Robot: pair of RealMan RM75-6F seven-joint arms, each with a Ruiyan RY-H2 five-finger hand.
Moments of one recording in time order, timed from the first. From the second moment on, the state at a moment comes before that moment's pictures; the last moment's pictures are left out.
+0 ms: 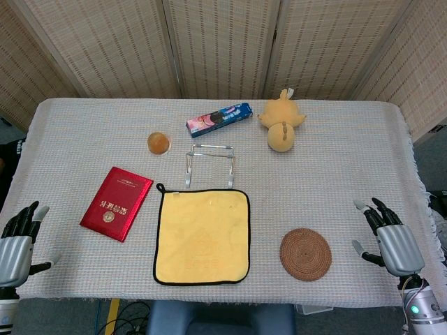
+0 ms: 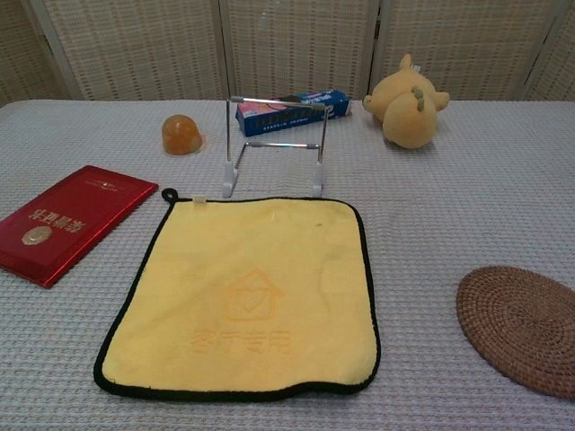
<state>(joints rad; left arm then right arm) -0.09 -1.12 -0.06 -1.70 1.45 1.49 0.17 0.12 -1.11 0.03 -1.69 -1.57 1.44 0.00</state>
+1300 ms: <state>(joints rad) -0.28 -1.10 0.05 -1.61 1.85 1.36 0.00 0.22 -1.11 0.00 -1.71 -1.68 1.31 -0.03</state>
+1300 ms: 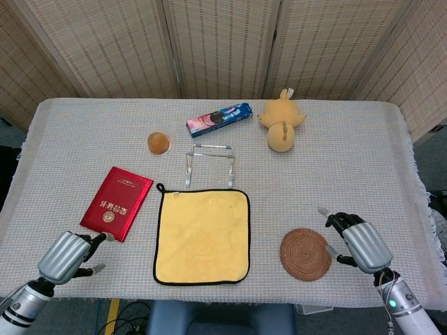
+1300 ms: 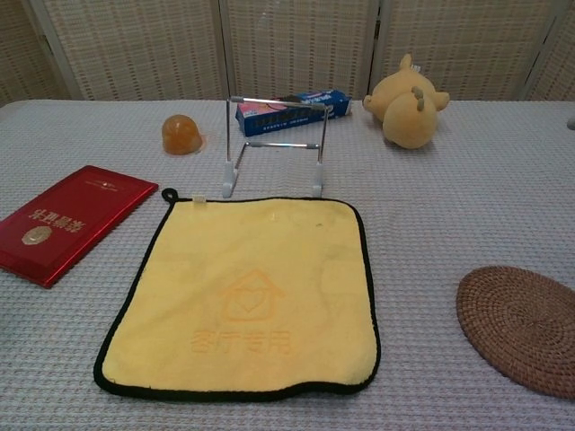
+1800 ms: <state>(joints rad) -0.38 -1.23 0.11 -1.59 1.95 1.23 0.04 0.31 -1.12 -0.02 -1.73 -1.68 1.19 -0.06</state>
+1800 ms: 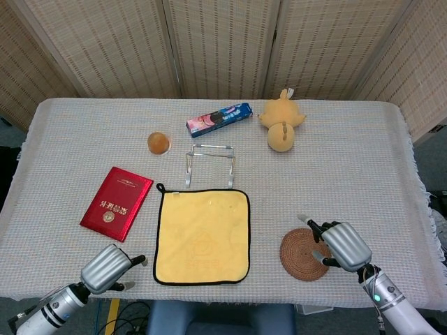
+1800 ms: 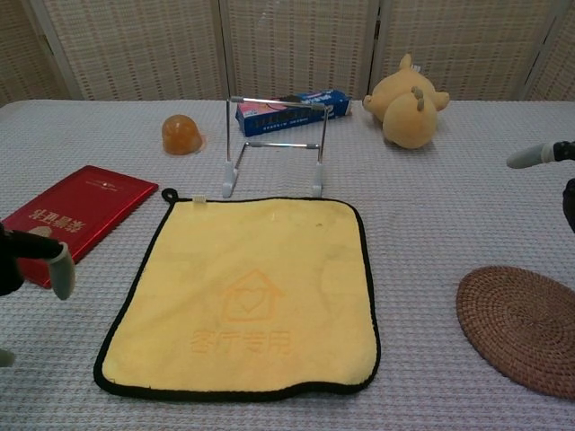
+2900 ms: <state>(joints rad) -0.43 -1.47 0.11 -1.53 1.79 1.09 0.25 0.30 -1.11 -0.04 -1.73 -1.66 1.22 -0.06</state>
